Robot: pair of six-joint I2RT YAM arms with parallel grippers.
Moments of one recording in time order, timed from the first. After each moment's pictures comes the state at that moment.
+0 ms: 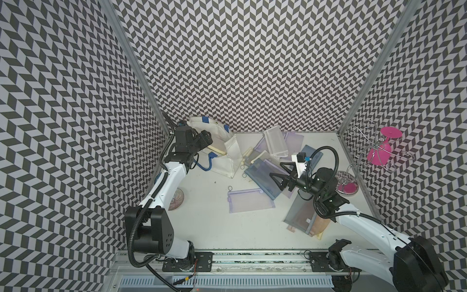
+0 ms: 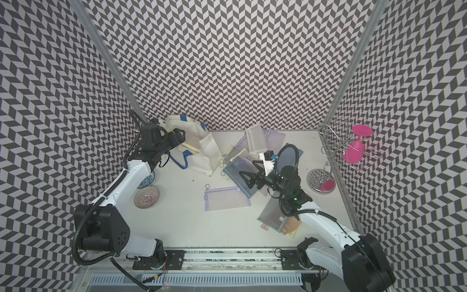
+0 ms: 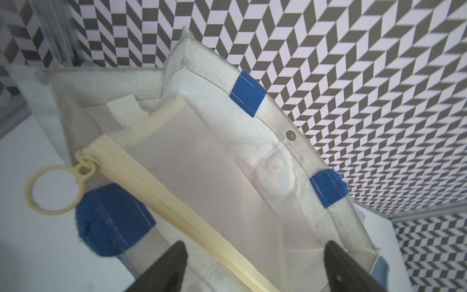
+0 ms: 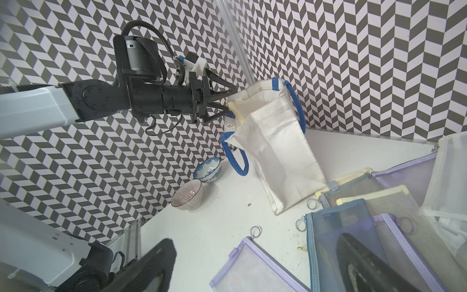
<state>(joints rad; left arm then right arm) -0.07 1.48 1.25 -0.21 0.08 -0.55 0.45 1.10 0.56 0.48 -0.51 0.33</state>
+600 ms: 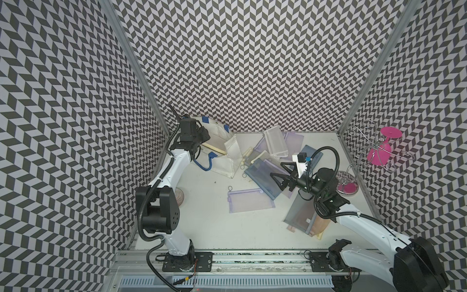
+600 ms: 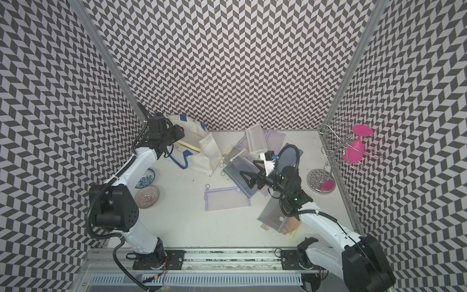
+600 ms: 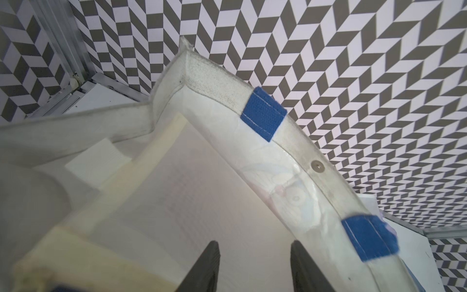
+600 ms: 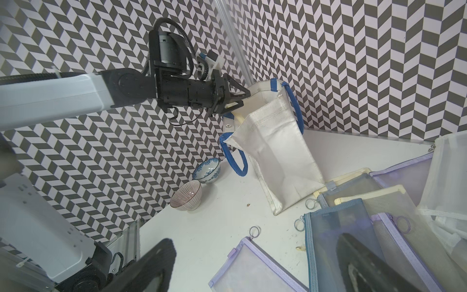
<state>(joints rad) -0.07 1.74 1.49 -0.27 0.00 -0.50 0.45 1.09 0.55 0.48 -0.51 0.34</state>
